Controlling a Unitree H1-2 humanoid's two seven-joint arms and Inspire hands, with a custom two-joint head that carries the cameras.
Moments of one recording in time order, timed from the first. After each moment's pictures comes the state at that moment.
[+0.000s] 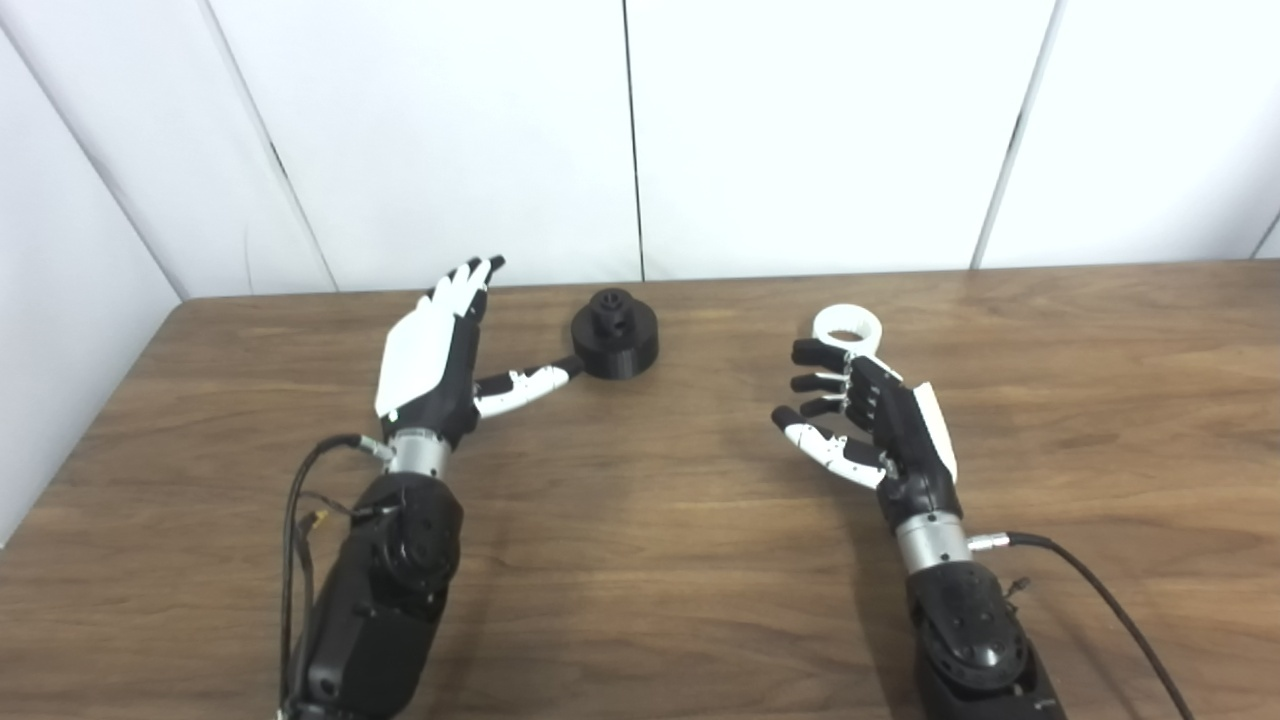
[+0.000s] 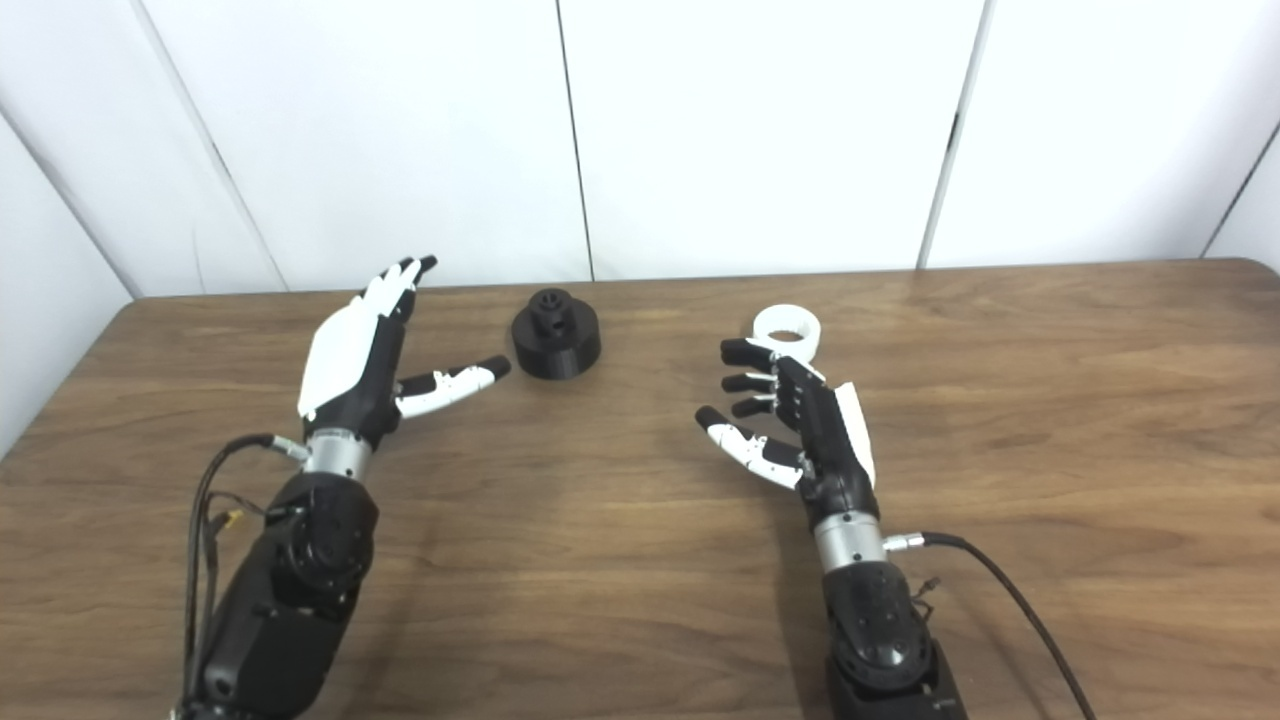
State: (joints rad) left arm -0.41 0.25 -0.14 0.18 0.74 0.18 0.15; right arm -0.24 0.00 0.07 0.15 -0.18 -0.14 -0.10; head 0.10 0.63
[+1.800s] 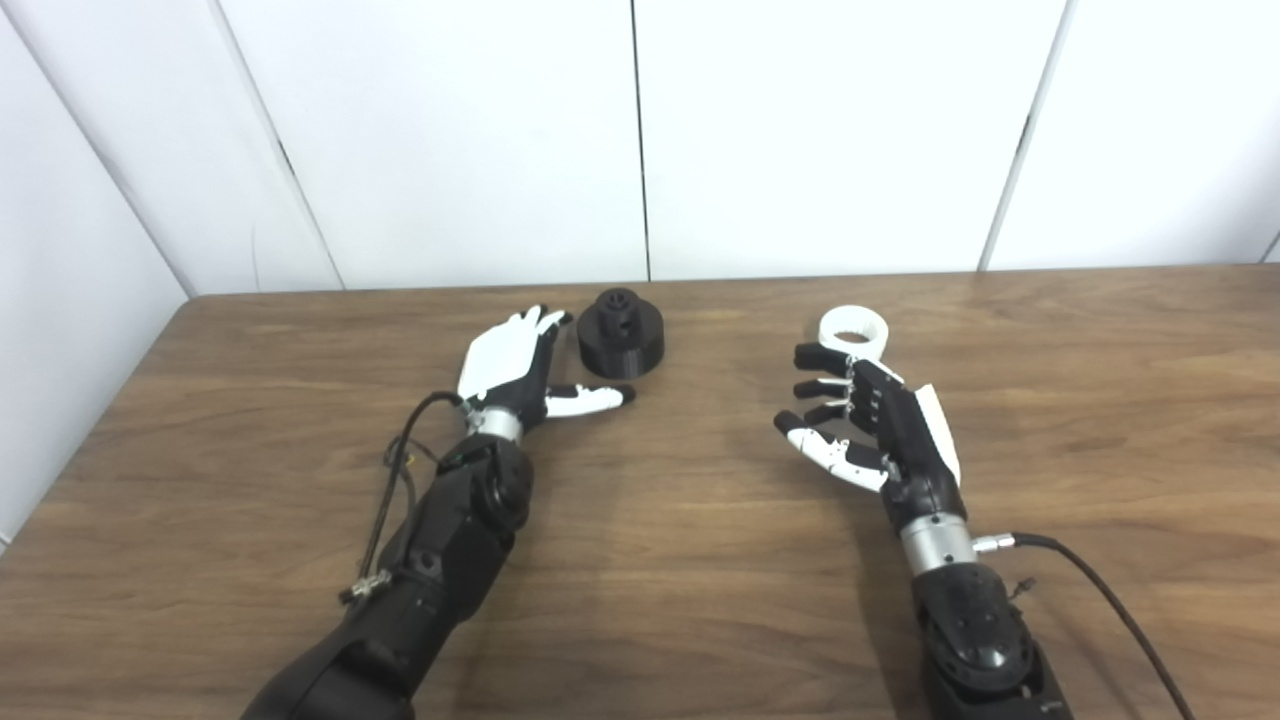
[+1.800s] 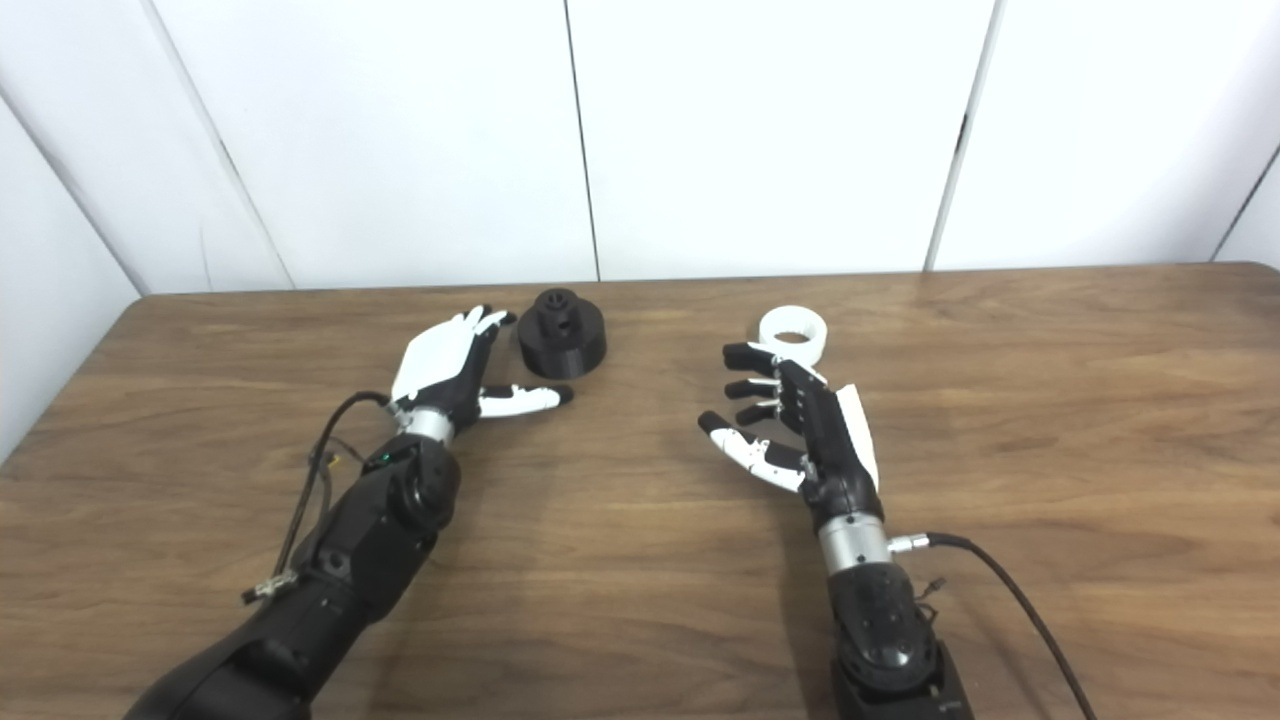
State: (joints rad) left arm -0.67 0.16 -0.31 0.80 0.69 0.13 0.25; right arm -0.24 -0.01 0.08 0.13 -0.21 -0.11 -0.10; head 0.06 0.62
